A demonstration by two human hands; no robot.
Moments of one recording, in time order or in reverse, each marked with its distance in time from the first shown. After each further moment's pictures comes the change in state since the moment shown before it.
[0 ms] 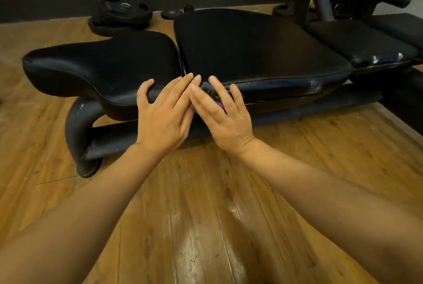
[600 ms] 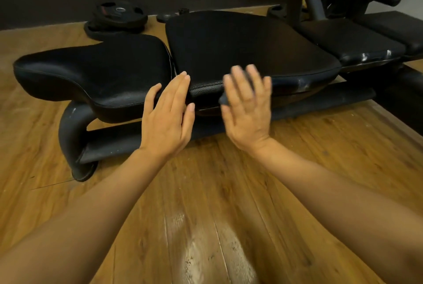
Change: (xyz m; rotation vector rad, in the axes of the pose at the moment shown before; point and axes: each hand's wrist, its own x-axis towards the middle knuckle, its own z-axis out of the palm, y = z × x) left_hand 0.002 0.027 0.004 -0.176 -0.018 -0.138; right_hand -0.017 0.035 -0.022 0.207 -0.084 0.326
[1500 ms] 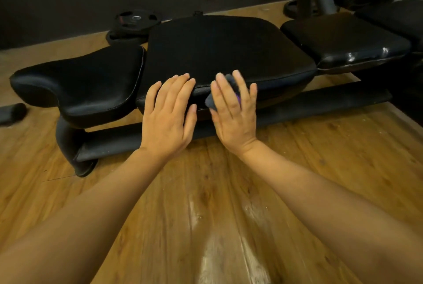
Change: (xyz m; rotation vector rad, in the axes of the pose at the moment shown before) left_hand 0.035 0.086 0.022 0.185 -0.018 0.060; right_hand -0.020 0.064 -0.002 0.032 0.099 0.007
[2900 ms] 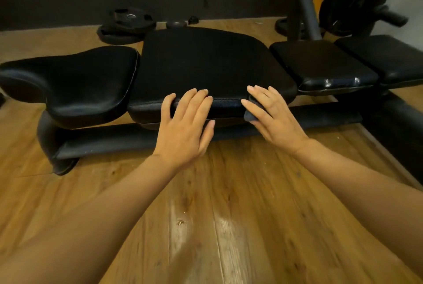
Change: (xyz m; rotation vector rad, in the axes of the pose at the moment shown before) left_hand 0.015 0.051 0.006 0.065 -0.064 0.007; right_hand 0.001 0.139 -0.056 0.268 -0.386 -0.311
